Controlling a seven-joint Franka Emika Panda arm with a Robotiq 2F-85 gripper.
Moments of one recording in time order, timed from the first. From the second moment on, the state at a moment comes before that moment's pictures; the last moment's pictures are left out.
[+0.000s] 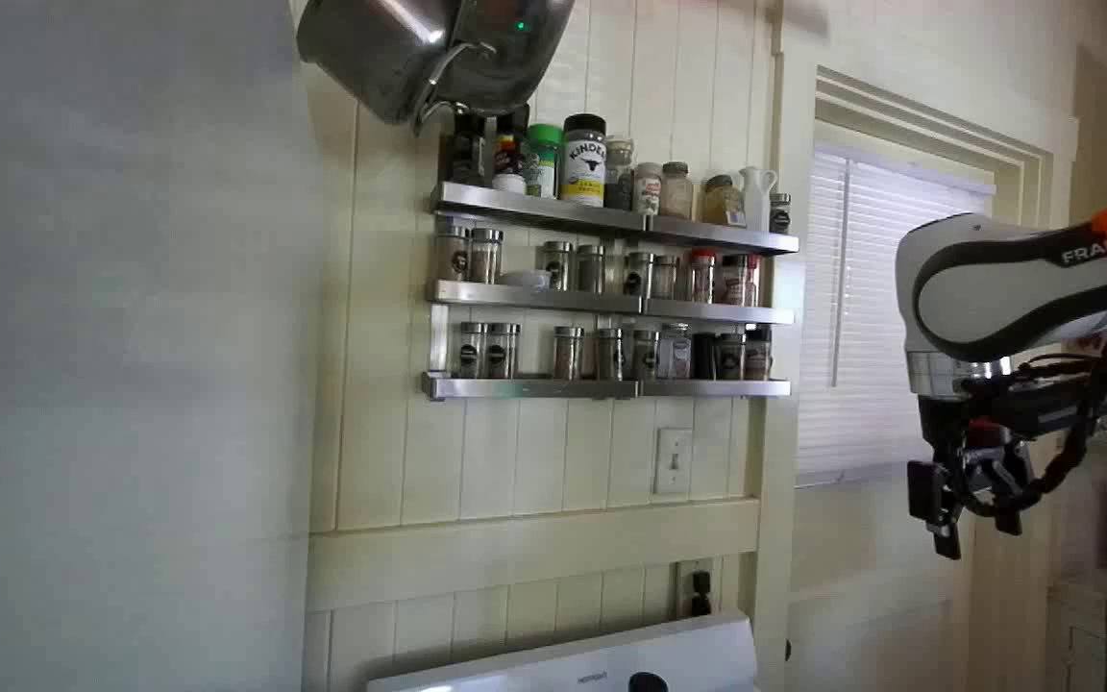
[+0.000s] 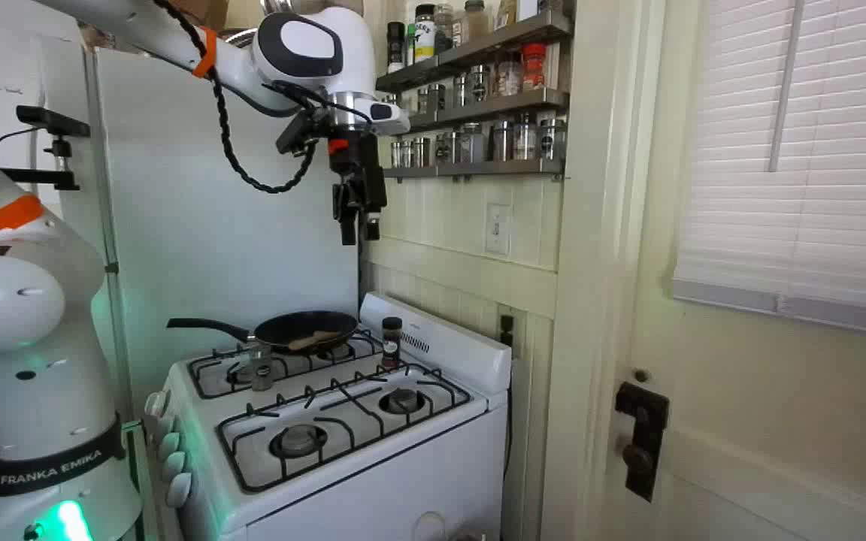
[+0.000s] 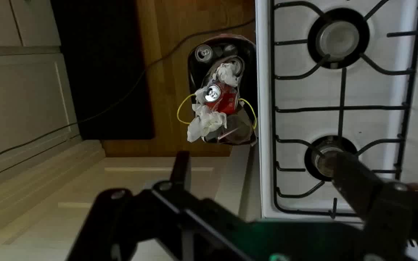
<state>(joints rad) -0.13 -0.57 0.00 -2.38 -0.23 1.80 0.01</state>
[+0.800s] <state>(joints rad) 0.02 -0.57 0.10 -2.40 -0.05 1.80 0.12</state>
